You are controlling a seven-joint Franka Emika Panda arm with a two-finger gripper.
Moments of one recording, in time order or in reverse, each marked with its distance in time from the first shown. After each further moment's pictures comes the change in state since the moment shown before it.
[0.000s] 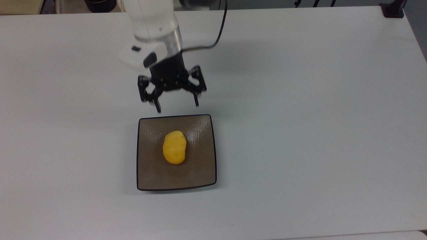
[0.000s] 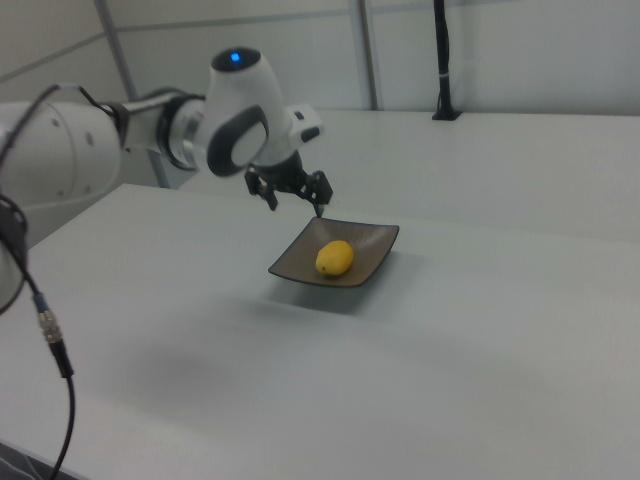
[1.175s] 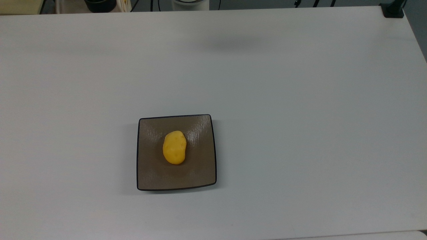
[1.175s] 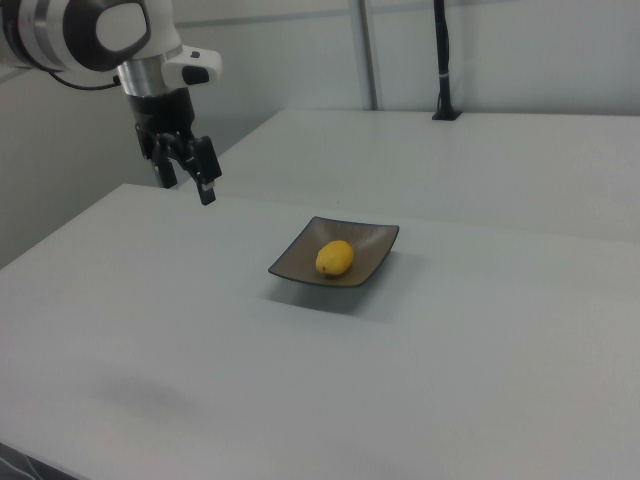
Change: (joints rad) arm 0.042 -0.387 0.019 -0.037 -0.121 -0.661 0.489
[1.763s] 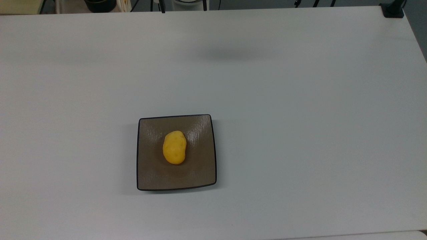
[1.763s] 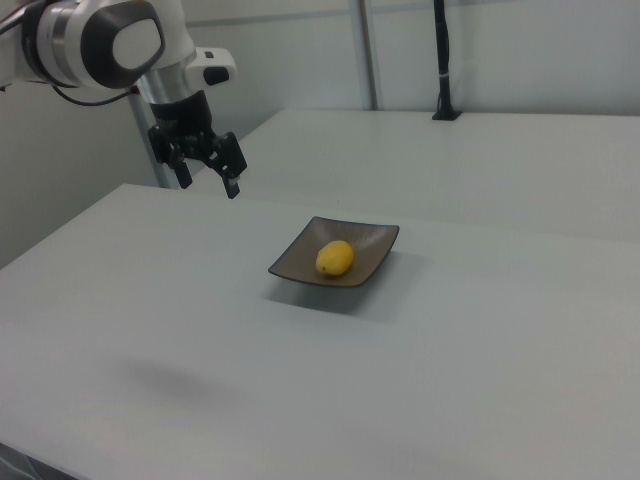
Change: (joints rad) arm -0.009 0.016 -0.003 -0.038 0.000 0.150 -0.227
